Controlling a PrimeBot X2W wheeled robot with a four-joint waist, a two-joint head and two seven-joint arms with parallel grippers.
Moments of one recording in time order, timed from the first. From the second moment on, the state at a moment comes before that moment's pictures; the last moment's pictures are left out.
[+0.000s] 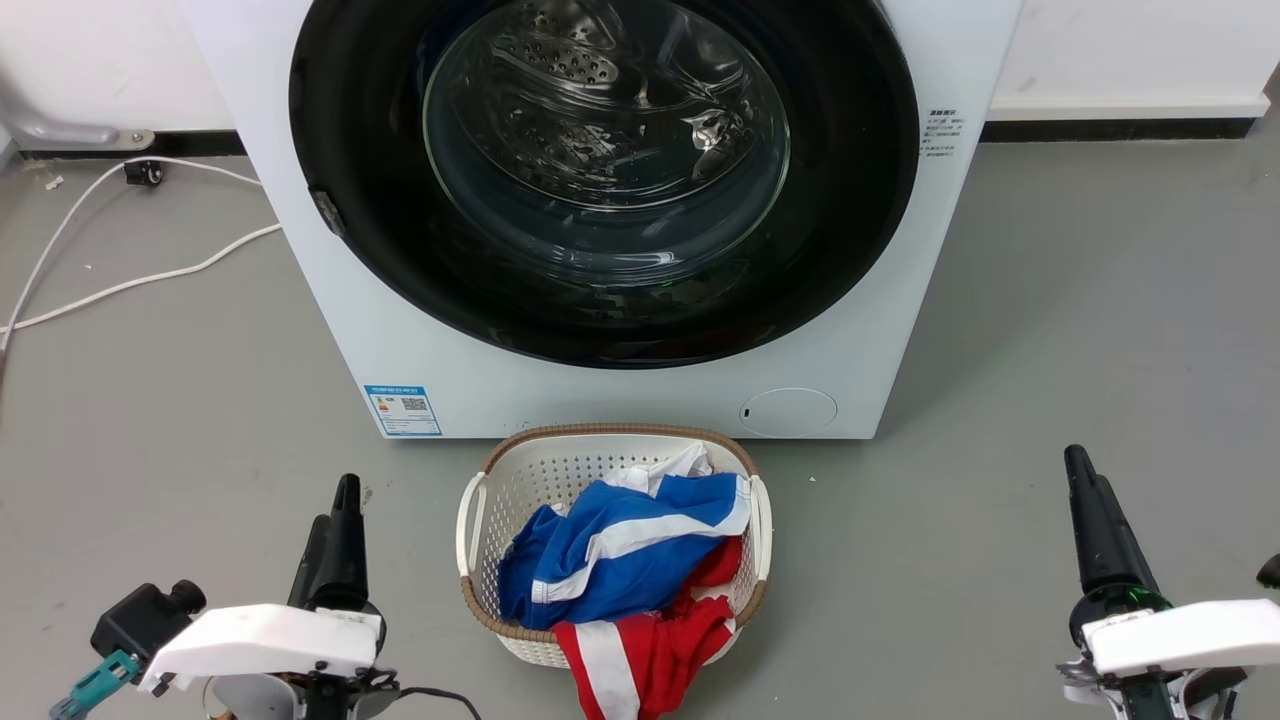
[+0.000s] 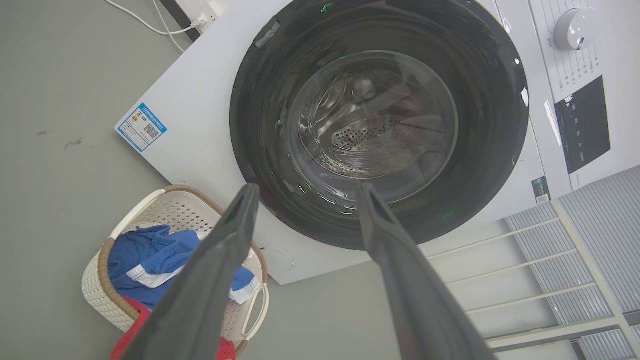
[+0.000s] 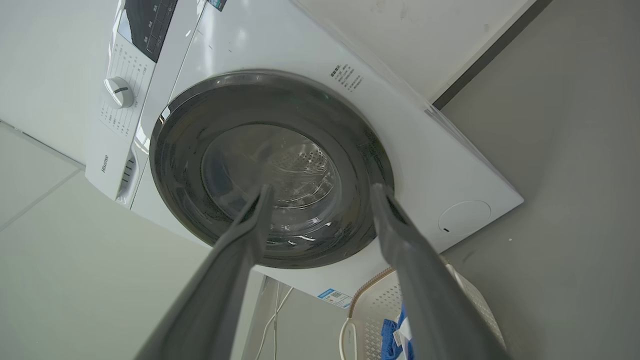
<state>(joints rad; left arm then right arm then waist) -0.03 0.05 0.07 0.10 -1.06 0.00 -0.02 -0.01 -0.05 -0.09 0.09 1.00 0.13 -0.02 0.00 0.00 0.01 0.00</state>
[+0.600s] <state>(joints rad) 0.00 0.08 -0.03 0.05 -0.76 0.09 -0.08 0.04 -0.05 -0.06 0.04 0.67 0.13 -0.08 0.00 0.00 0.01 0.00</state>
